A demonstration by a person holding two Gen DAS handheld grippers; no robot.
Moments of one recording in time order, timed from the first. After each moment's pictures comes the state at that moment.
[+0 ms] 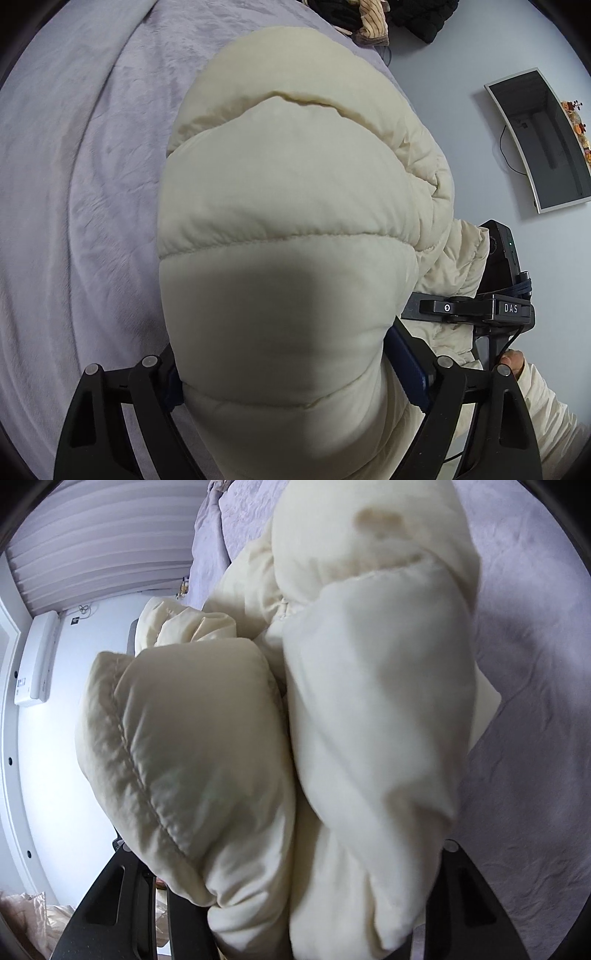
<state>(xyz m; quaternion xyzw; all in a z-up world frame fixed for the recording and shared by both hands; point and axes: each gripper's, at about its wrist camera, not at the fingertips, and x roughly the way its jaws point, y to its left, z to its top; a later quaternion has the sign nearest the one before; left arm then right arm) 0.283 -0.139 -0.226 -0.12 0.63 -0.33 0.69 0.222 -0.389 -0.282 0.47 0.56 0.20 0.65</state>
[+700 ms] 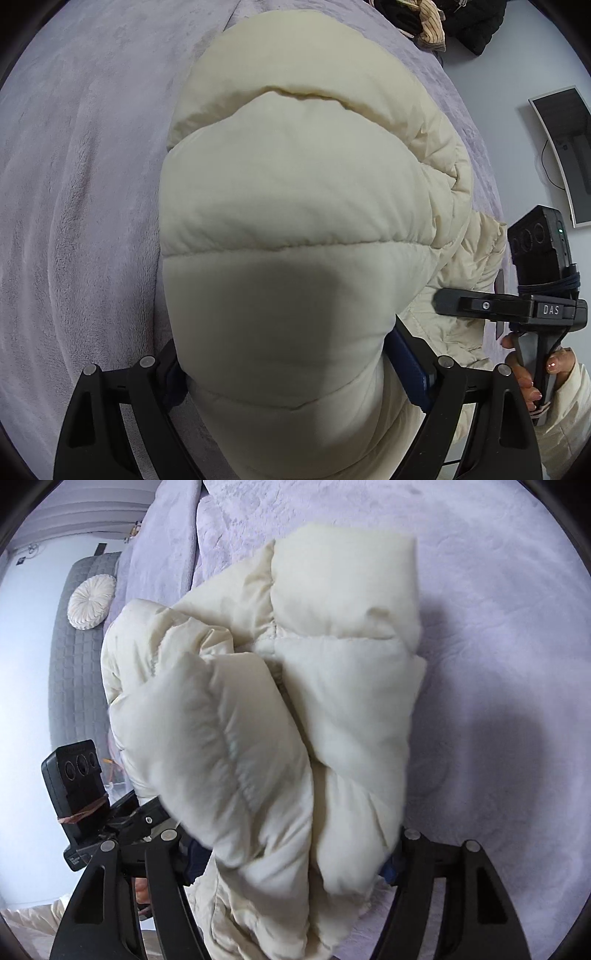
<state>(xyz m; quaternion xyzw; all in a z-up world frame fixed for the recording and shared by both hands) 0.220 -0.066 -0.259 -0.12 0.65 -0.24 0.71 0.212 -0.304 -0.288 0.31 0.67 0.12 0.66</state>
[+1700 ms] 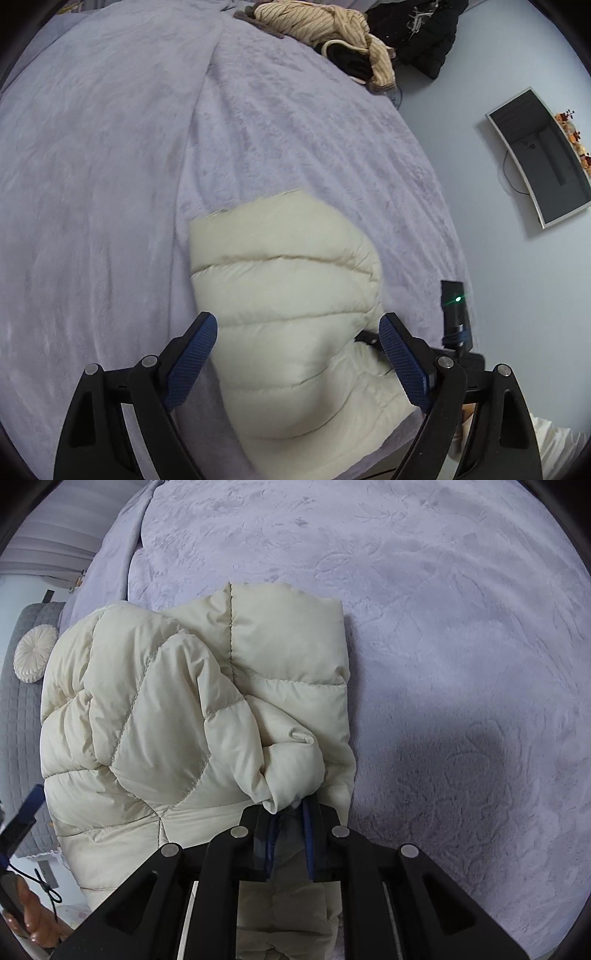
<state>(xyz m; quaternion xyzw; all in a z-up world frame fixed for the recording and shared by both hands) 0.245 -0.029 -0.160 -0.13 0.57 -0.30 0.76 0.174 -0.301 -0.301 0.29 0.62 -0.04 0.72</state>
